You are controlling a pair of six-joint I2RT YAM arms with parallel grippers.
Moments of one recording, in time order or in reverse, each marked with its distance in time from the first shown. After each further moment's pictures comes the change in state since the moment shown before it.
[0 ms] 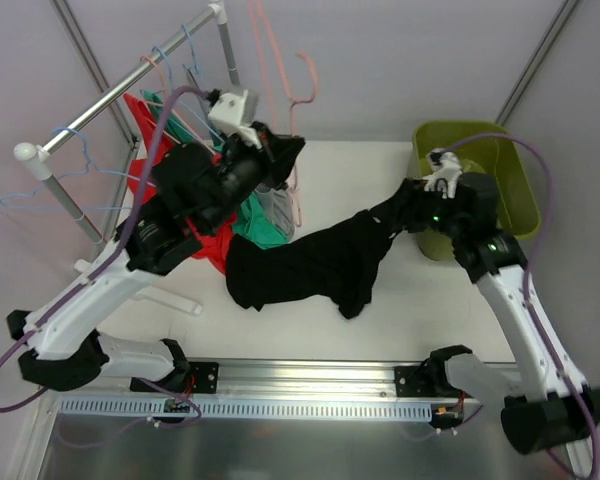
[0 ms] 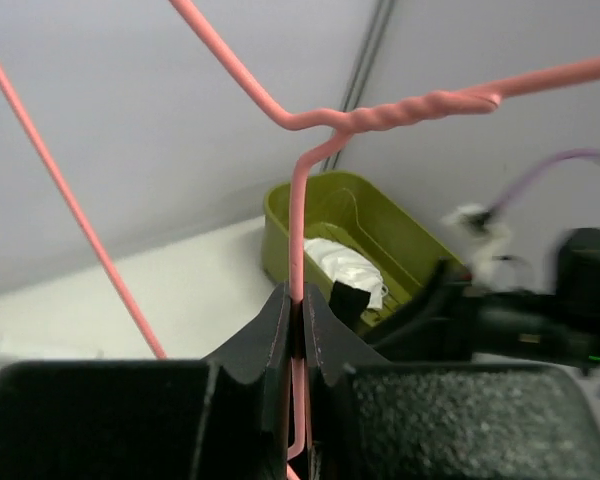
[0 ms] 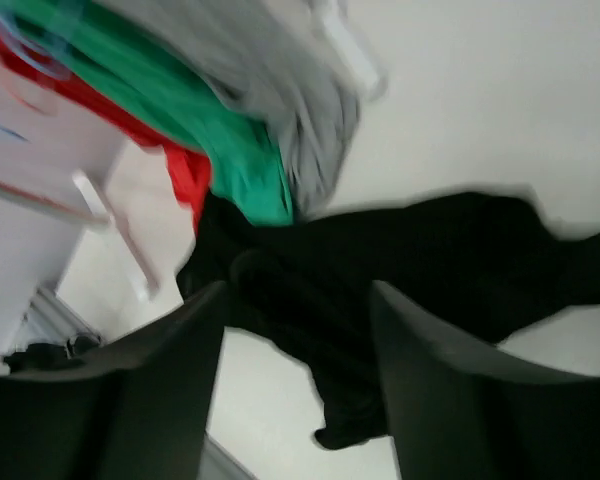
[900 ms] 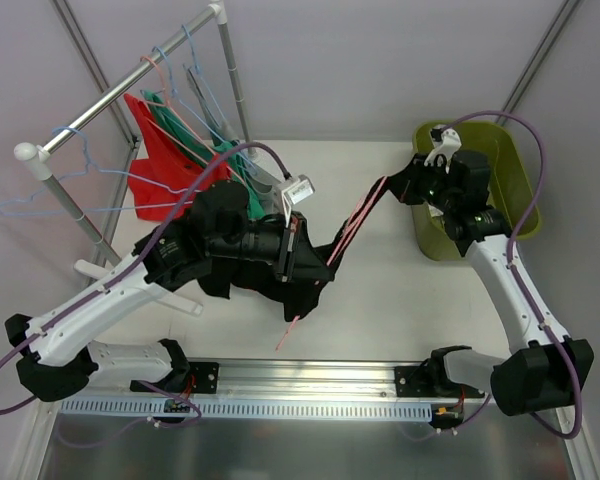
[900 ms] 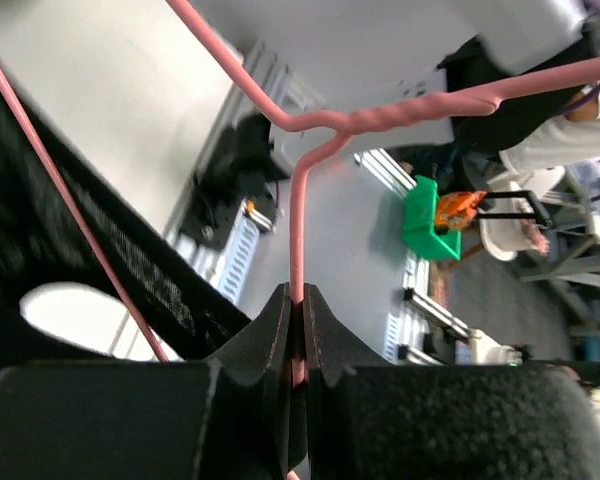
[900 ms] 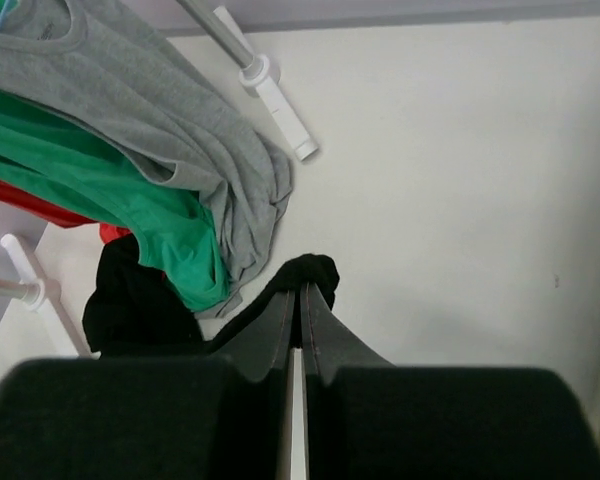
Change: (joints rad) left arm 0.000 -0.214 -0.488 -0.189 0.867 -0.493; right arm -0.018 0.289 0.009 0.217 0.080 -0.045
